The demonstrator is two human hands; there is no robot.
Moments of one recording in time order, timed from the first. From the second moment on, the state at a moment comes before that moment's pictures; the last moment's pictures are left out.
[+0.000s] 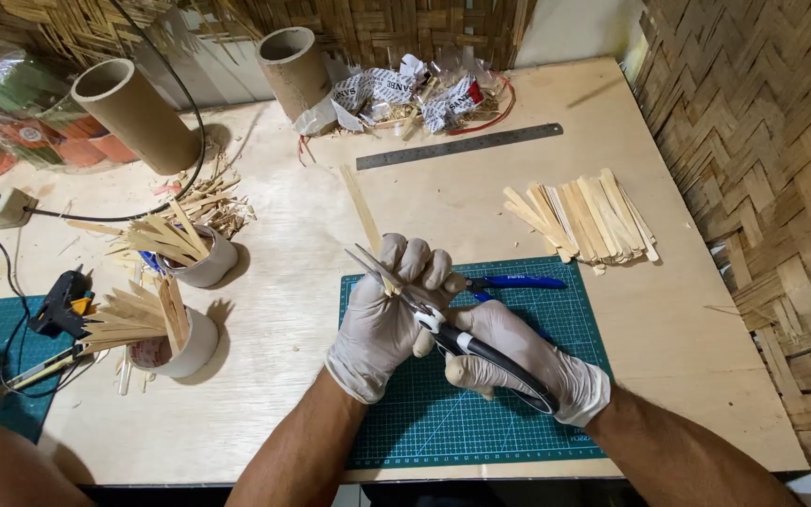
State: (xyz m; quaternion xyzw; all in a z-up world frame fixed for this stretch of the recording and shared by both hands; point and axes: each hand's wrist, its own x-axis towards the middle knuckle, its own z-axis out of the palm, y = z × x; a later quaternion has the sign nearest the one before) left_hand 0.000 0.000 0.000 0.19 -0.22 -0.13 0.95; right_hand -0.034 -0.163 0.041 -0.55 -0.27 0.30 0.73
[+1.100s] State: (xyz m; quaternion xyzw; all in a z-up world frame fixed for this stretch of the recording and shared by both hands) left_hand -0.002 0.002 -0.003 0.18 -0.25 -0.13 0.94; right_hand -0.034 -0.168 0.030 -0.58 -0.25 0.30 0.71
